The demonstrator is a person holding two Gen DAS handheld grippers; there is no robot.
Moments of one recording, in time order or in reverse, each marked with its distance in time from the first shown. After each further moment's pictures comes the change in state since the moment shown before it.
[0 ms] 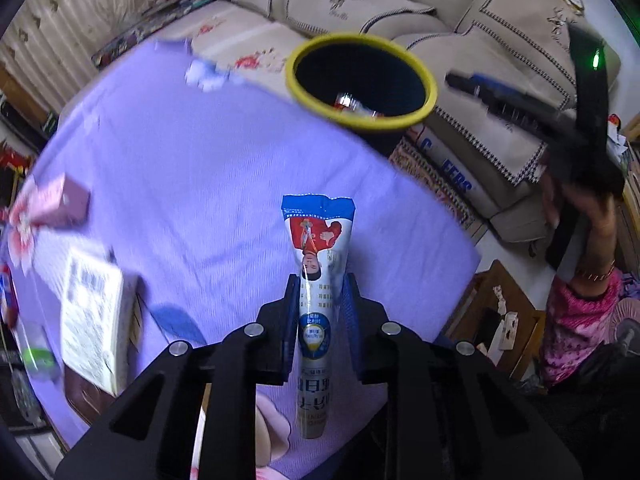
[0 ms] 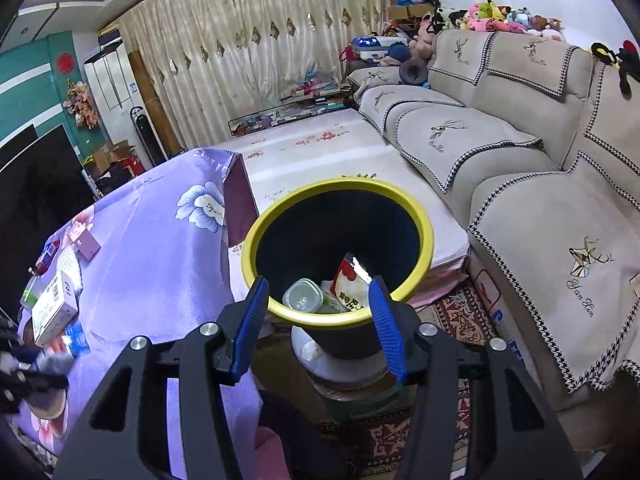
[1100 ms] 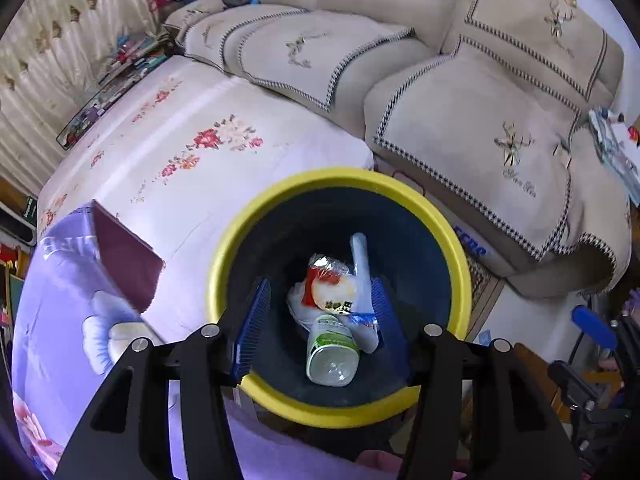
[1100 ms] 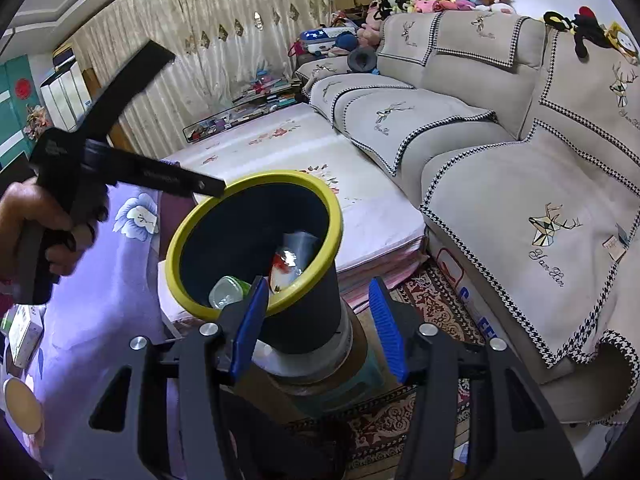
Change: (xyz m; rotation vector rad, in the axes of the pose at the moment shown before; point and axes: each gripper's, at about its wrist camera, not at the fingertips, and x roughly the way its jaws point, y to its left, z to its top) left arm 0.129 -0.058 0.280 0.158 -0.113 0.010; right arm -0.002 -0.067 -0.006 0.108 0.018 -0.116
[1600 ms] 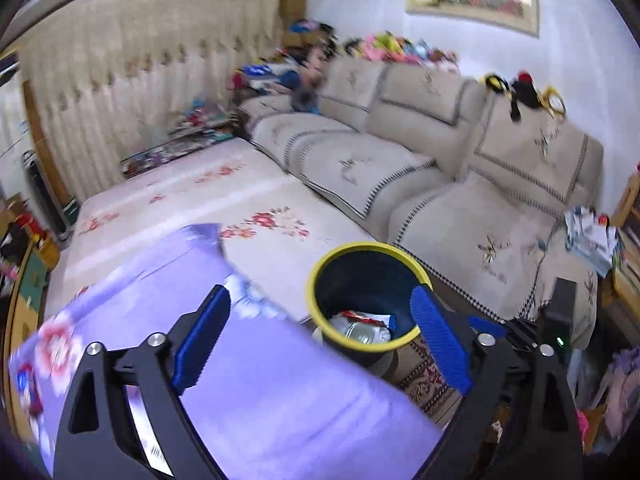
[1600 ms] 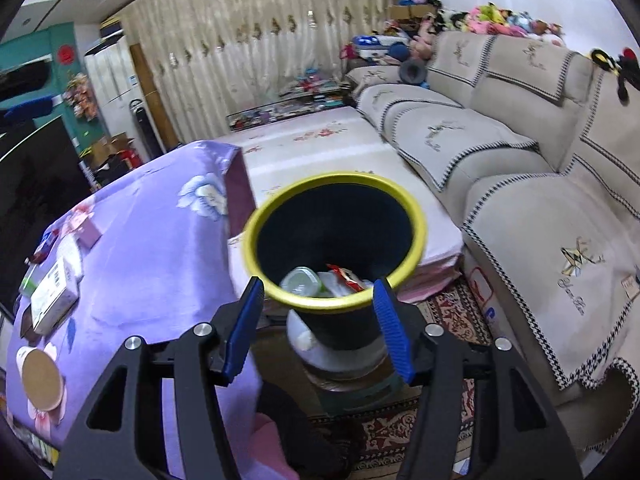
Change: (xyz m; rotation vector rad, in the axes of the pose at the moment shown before) left arm -0.260 0.054 -0.171 -0.213 -0.436 0.070; right arm -0.020 0.075 -0.011 -0.145 -0.009 0.105
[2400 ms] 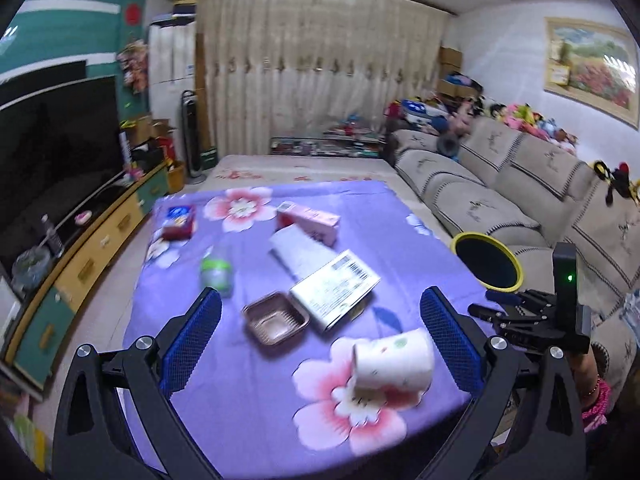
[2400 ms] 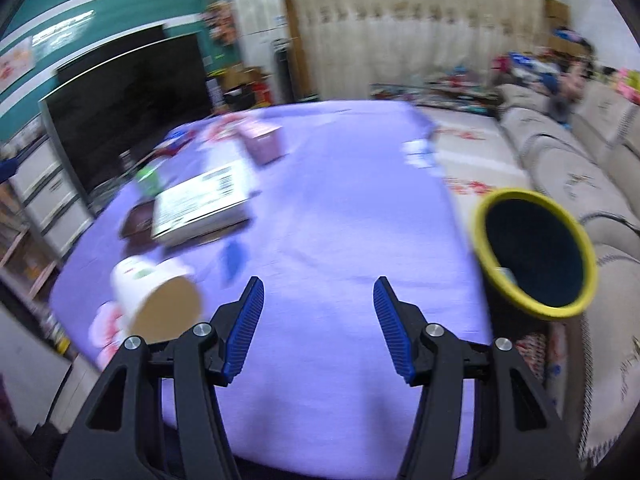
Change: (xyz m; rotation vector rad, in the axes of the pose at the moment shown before) left arm -0.248 0.096 -0.249 -0.371 -0.135 0.413; right arm -0.014 0.191 -0.047 -0.383 0.119 0.386
